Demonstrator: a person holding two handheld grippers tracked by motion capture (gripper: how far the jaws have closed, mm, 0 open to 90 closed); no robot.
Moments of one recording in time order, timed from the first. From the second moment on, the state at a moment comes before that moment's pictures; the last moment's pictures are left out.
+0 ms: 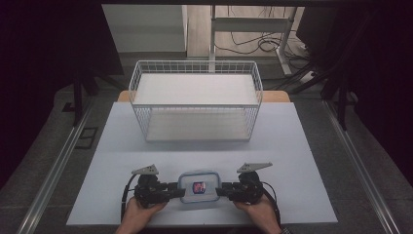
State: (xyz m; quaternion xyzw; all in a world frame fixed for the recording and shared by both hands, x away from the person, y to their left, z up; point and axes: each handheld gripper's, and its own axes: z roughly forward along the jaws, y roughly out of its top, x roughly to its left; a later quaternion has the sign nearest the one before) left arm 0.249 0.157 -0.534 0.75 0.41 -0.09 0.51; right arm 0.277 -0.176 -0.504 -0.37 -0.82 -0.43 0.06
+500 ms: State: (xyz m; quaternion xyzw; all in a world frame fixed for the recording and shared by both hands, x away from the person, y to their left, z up) left arm 0.257 0.158 -0.536 0.74 0.42 -0.11 0.52; right arm 0.288 -0.181 -0.501 -0.39 -0.79 -0.46 0.07
